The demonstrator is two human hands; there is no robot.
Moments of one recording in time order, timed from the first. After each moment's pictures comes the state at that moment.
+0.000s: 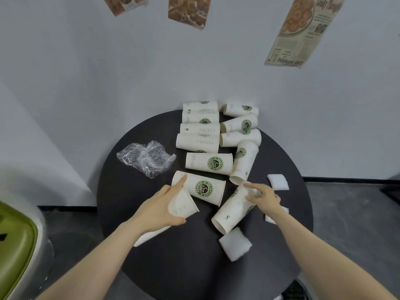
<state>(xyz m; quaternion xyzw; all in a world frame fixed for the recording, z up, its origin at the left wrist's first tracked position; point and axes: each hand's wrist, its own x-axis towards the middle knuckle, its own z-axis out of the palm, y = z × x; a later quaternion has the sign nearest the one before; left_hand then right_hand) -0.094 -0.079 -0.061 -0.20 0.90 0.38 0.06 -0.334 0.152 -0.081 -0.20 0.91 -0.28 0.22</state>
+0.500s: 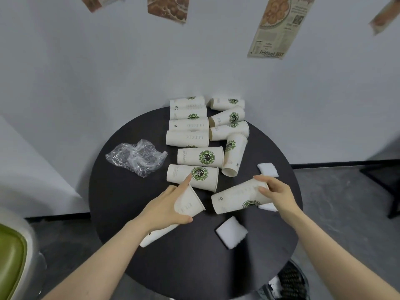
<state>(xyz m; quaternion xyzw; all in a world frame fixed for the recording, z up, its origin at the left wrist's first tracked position) -0.104 -0.065 -0.061 -0.15 0.90 0.41 0.08 -0.306 0.199 -0.044 -0.13 0.79 -0.55 0.22</state>
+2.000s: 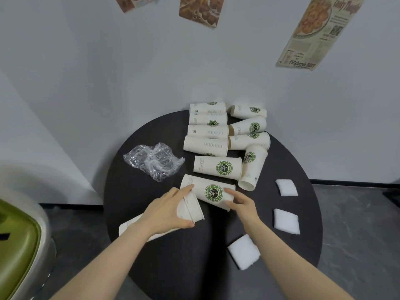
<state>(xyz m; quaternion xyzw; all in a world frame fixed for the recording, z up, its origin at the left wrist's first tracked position) -0.104 -0.101 -0.078 -0.18 0.93 0.32 0.06 -0.271 0.084 -0.093 -0.08 0.75 -0.57 0.32</state>
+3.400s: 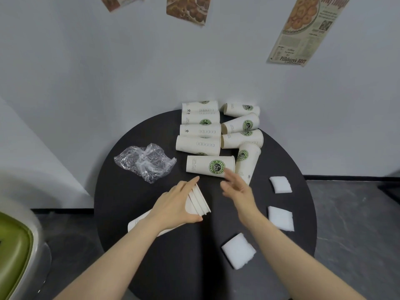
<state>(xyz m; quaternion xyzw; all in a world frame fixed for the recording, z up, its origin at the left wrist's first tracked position) -0.140 -0.080 -0.075 -0.16 0.94 0.31 0.01 -0.276 0.072 -0.058 -0.12 0.70 -0.65 0.28</state>
